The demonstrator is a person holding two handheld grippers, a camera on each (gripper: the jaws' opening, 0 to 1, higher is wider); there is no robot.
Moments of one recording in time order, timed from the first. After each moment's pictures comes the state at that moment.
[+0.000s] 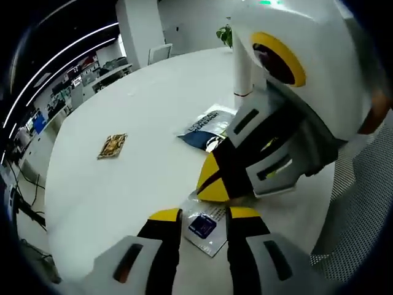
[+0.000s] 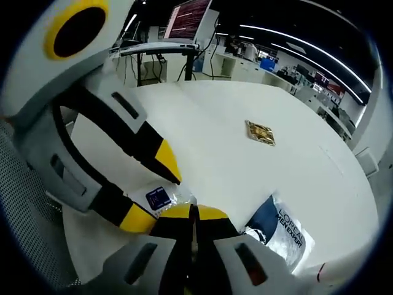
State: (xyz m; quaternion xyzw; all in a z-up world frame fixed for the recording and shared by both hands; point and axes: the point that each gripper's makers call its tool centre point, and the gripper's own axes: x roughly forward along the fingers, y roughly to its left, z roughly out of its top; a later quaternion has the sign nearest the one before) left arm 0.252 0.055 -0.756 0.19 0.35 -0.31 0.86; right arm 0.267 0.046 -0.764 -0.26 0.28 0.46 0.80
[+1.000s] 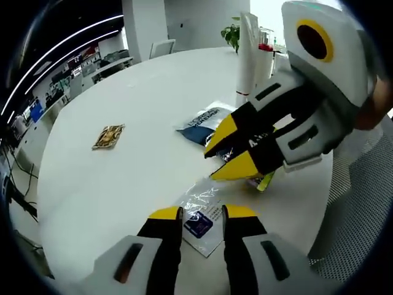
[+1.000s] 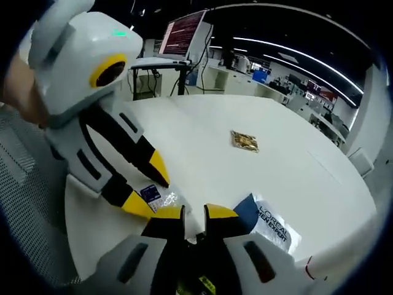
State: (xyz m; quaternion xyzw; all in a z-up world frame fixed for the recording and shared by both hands) left arm 0.252 0.055 -0.770 0.16 0.38 -0.31 0.86; right arm 0.271 0.018 -0.747 -0.24 0.24 0.45 0.83
